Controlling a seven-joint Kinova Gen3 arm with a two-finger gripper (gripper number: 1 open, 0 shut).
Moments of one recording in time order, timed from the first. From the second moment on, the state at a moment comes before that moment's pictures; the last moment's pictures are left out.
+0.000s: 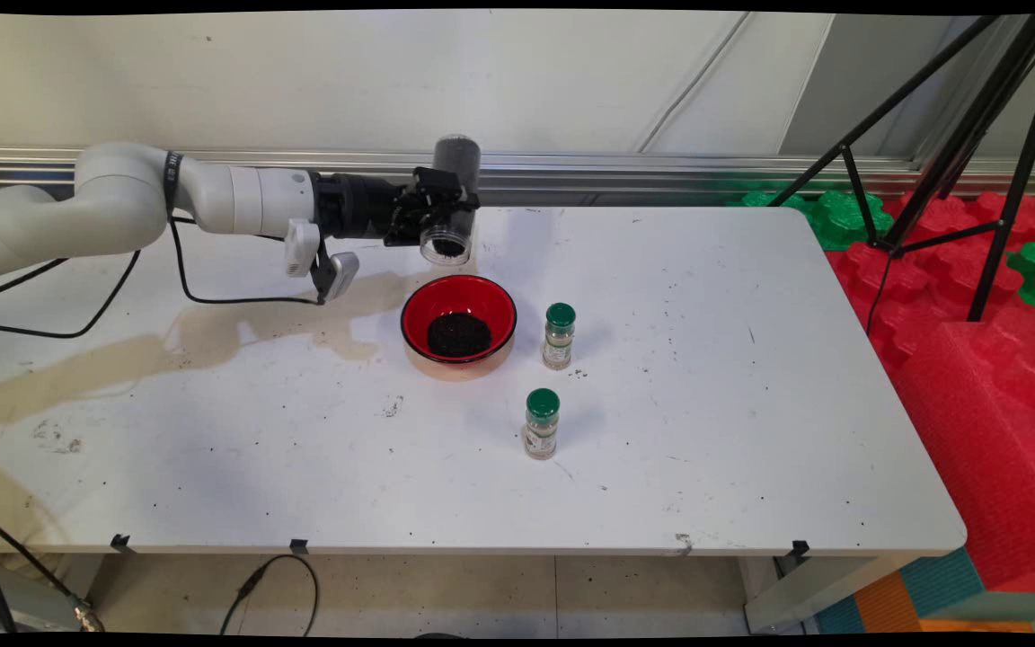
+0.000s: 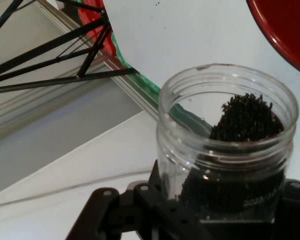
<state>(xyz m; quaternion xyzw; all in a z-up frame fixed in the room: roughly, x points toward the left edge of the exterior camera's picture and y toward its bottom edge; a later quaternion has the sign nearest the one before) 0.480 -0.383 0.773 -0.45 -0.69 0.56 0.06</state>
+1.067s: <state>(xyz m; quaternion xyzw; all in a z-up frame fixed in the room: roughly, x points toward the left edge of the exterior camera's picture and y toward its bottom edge) 0.472 -0.376 0.778 -0.48 -0.66 0.57 0.04</state>
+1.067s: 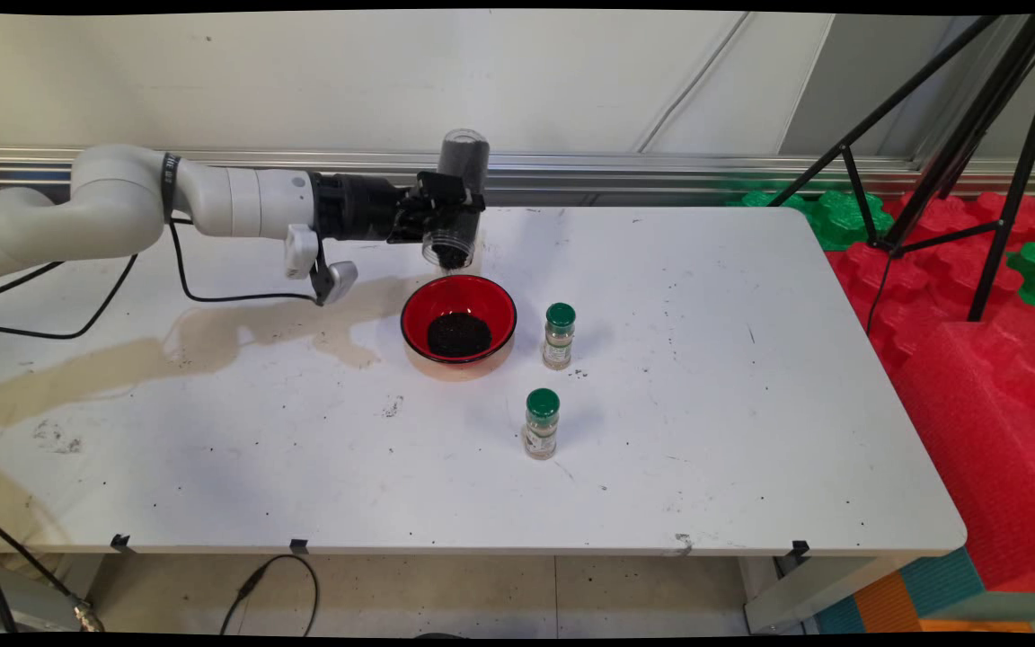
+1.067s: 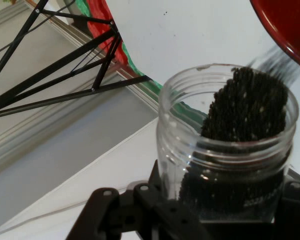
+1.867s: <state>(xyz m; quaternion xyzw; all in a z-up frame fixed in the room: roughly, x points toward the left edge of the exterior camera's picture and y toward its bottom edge) 0.470 -0.374 0.777 -0.49 -0.65 0.57 0.03</state>
